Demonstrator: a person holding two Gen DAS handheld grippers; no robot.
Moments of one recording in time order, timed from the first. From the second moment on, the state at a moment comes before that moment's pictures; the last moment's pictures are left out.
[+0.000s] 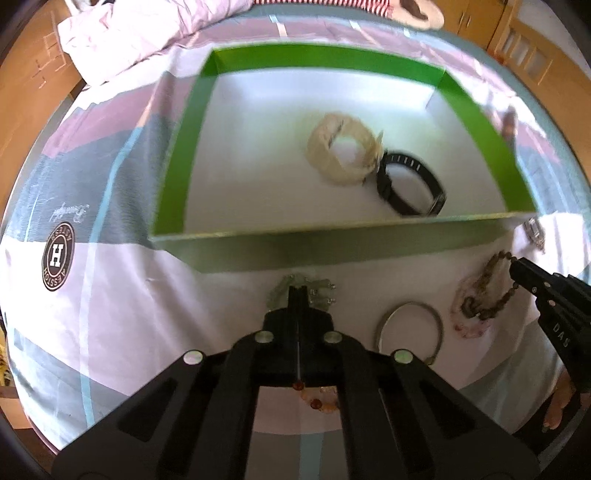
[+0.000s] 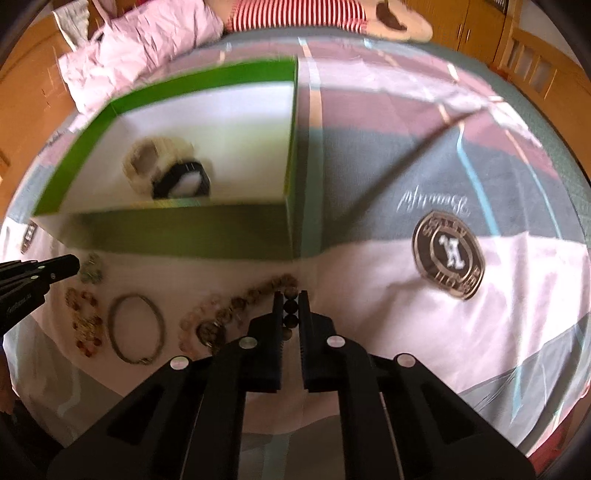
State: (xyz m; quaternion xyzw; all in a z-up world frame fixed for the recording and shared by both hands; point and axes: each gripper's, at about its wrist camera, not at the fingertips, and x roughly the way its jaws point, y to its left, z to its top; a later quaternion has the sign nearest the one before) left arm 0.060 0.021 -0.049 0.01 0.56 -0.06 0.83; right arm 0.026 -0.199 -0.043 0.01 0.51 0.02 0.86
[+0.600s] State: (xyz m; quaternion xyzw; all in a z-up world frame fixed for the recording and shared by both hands) left arm 0.073 0.023 -0.072 0.00 0.58 -0.05 0.81; right arm 0.032 -0.198 -0.054 0.02 0.53 0.03 0.85
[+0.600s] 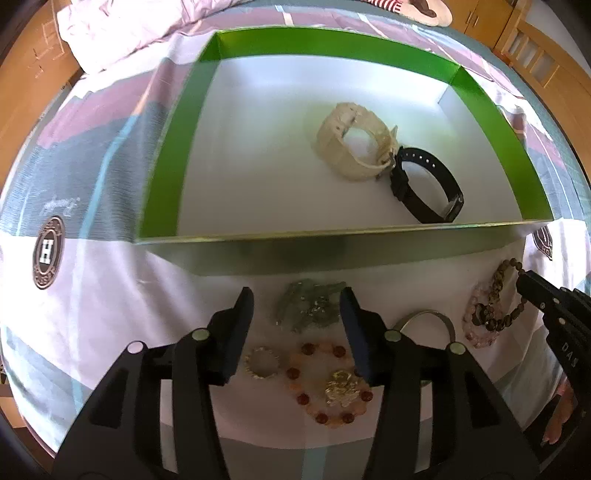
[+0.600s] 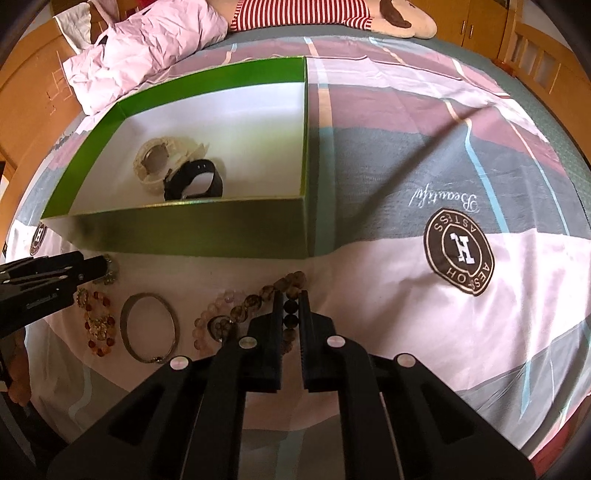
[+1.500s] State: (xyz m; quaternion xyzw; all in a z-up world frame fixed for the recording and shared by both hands) left arm 0.048 0.029 -0.014 -0.03 0.53 -0.09 0.85; right arm 0.023 -0.206 -0.011 0.06 0.45 0.05 0.89
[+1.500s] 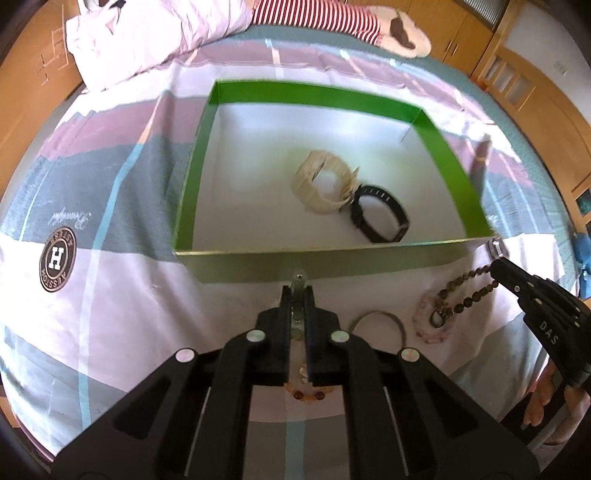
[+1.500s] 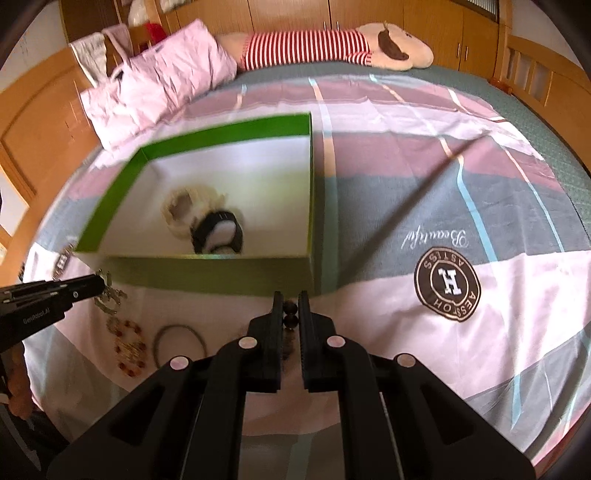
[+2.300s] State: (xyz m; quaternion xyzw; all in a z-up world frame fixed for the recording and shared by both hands) left arm 0.084 0.038 0.023 -0.04 0.45 -0.08 0.89; right arm 0.069 -0.191 0.052 0.09 0.35 0.07 0.93
